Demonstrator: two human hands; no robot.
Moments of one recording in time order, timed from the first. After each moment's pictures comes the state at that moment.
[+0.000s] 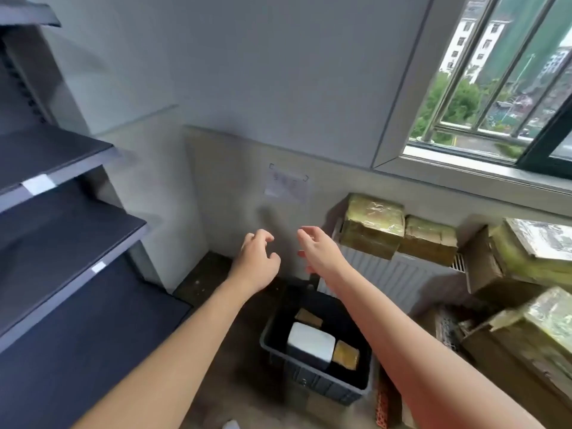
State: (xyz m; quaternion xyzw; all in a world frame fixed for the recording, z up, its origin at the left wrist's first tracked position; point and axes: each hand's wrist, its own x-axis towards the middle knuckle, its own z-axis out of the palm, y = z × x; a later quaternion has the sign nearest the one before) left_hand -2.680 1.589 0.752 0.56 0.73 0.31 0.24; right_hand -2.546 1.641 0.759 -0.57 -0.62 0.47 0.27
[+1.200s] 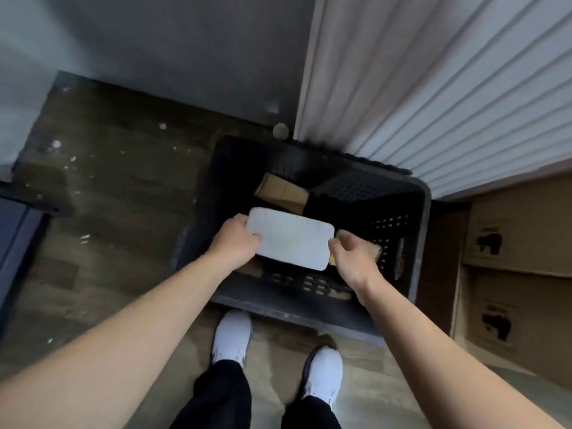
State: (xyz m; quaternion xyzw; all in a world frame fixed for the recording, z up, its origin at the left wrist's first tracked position) left_hand -2.595 1.848 0.110 0.40 0.76 0.01 0.51; right_hand -2.385 1.832 0.094 -0.76 -0.35 0.55 0.05
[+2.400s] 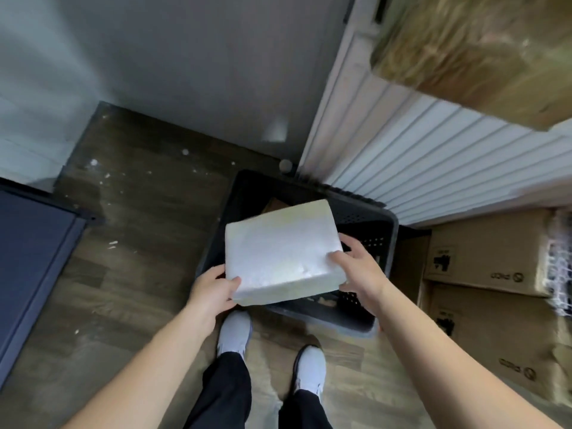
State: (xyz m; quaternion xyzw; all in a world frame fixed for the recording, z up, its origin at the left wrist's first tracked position) left_hand -2.632 1.775 0.233 0.06 0.76 0.19 0.61; right_hand -2.389 1.836 0.241 -0.71 -0.29 0.63 0.13
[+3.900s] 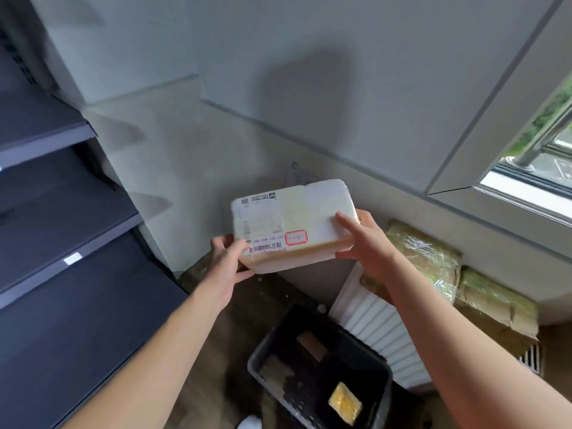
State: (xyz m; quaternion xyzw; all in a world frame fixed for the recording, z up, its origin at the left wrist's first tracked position) left_hand -2.706 1.758 0.687 0.15 0.63 0.62 0.44; right_hand -2.502 1.895 0.729 -0.44 -0.58 0.62 0.28
